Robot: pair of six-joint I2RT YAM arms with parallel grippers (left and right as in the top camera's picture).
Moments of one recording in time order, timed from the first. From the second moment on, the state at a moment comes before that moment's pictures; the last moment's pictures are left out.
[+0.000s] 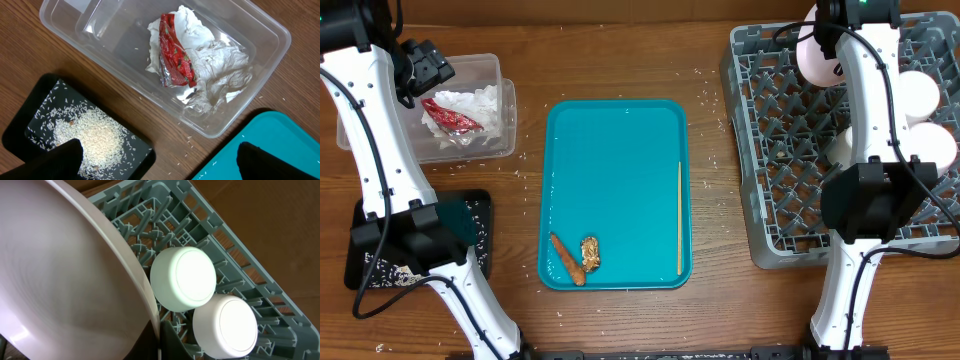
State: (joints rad) left arm 0.28 2.23 2.65 -1.69 -0.15 -0.41; right arm 0.00 2.33 2.47 -1.31 0.75 0.47
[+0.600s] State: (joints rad) left arm 0.28 2.23 2.65 -1.69 -0.15 -0.41; right arm 0.05 2.33 2.47 -1.38 0.74 0.46
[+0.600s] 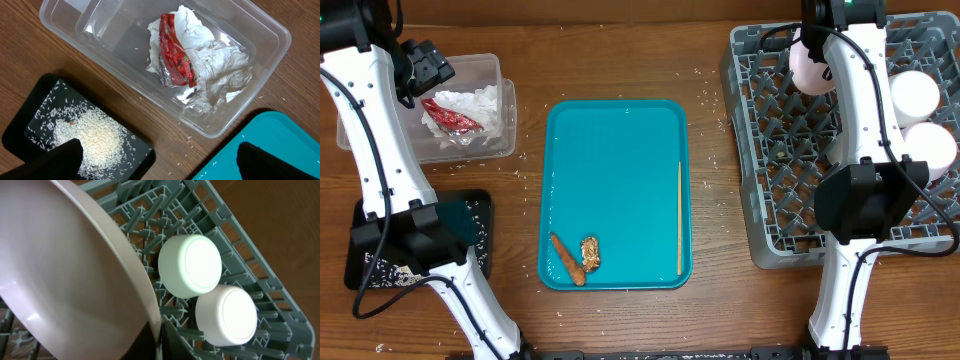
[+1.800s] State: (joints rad) left arm 0.28 2.23 2.65 -1.69 -0.15 -0.41; right arm 0.20 1.98 2.51 -1.64 -0.31 0.46
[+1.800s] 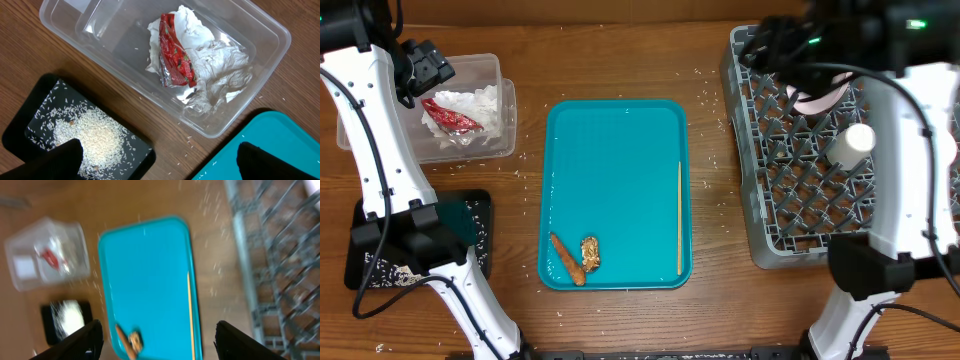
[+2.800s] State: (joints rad) left arm 0.28 2.23 2.65 -1.69 -0.15 -0.41; right arm 0.67 2.01 1.61 -1.13 -0.12 0.66
